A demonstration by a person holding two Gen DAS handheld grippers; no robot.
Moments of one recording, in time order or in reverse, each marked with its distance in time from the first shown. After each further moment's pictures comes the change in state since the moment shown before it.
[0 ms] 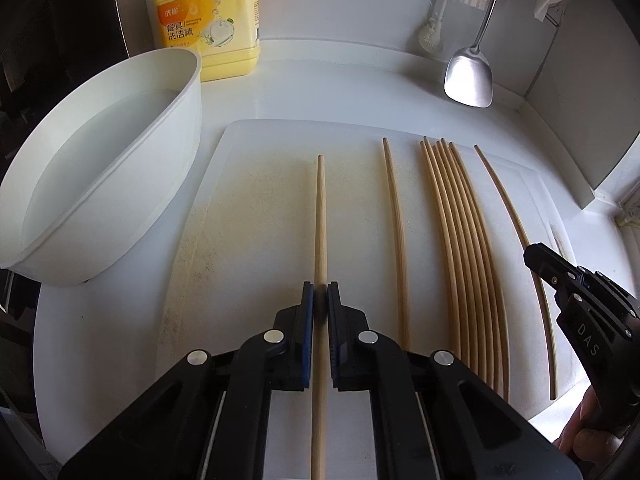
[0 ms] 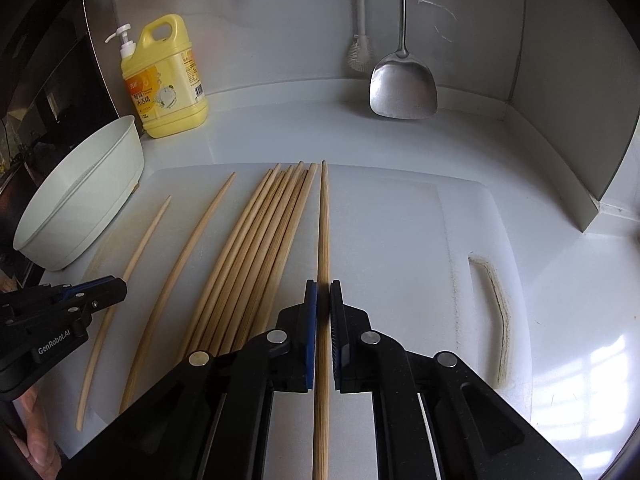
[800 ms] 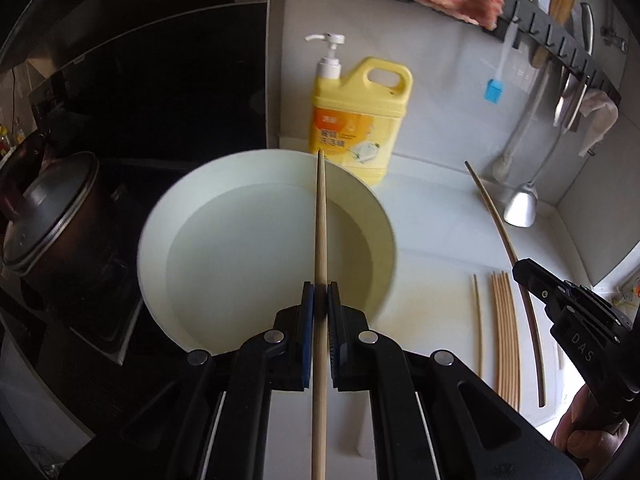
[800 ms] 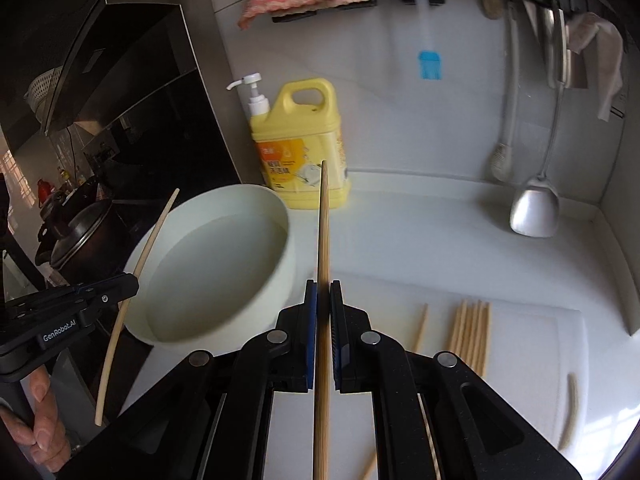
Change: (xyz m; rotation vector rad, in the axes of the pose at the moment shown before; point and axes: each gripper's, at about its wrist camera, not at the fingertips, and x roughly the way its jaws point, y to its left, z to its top) left arm -0.117 0.163 0.064 -0.133 -0.172 0.084; right arm -0.037 0.156 0.102 -0.100 -0.098 0.227
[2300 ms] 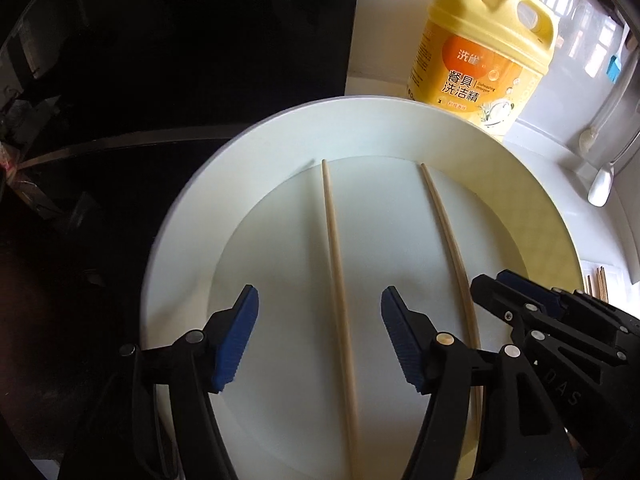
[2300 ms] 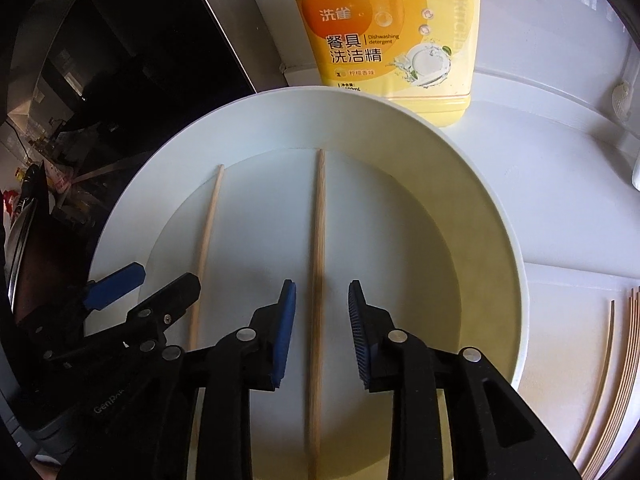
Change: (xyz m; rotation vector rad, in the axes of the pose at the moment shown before) left arm 0.156 0.096 0.048 0.073 0.223 0.011; right arm 0.197 0.099 0.026 0.128 0.345 -0.039
